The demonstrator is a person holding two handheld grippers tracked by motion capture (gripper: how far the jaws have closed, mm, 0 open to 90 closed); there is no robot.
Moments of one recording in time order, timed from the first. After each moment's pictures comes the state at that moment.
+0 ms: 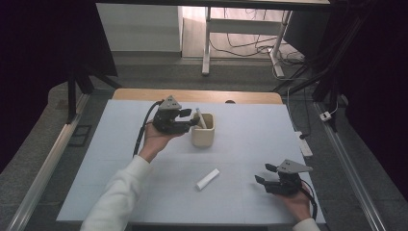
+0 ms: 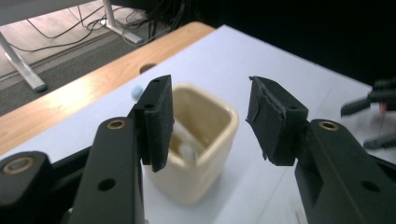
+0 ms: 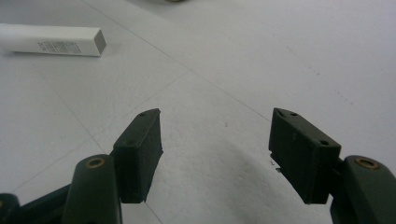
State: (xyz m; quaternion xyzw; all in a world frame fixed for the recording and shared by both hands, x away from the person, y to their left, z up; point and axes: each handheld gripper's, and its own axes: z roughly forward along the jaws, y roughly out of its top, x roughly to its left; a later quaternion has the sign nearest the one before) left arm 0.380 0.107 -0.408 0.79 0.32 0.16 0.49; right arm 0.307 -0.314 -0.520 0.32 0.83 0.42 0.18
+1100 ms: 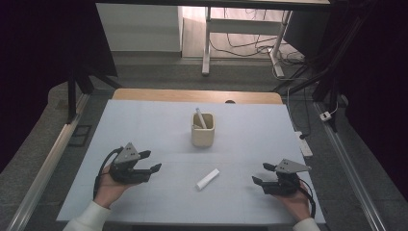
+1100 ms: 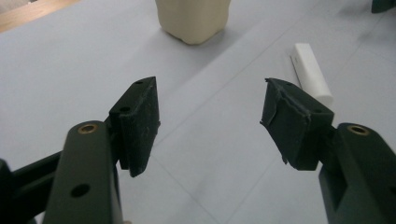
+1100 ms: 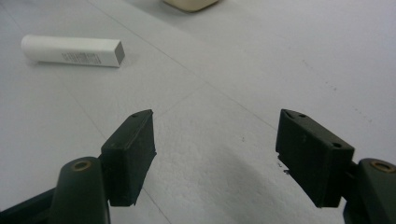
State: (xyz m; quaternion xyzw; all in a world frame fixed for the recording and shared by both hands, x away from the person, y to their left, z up) left arm 0.262 0.196 -0.475 0.81 0.36 0.17 0.43; right arm 0.306 -0.307 -0.515 0.30 0.83 0.44 0.17
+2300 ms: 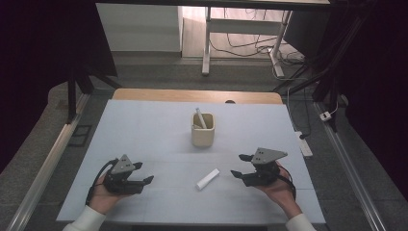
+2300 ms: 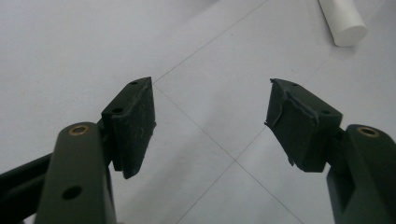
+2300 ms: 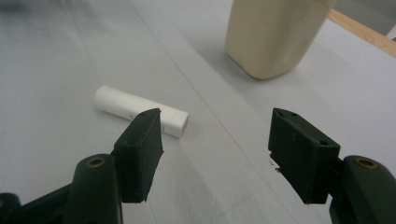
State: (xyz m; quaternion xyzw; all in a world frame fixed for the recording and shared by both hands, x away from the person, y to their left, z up) left arm 0.251 0.211 -0.508 0.83 0.38 0.15 0.38; right arm 0.318 -0.232 -0.471 0.18 0.87 0.43 0.15
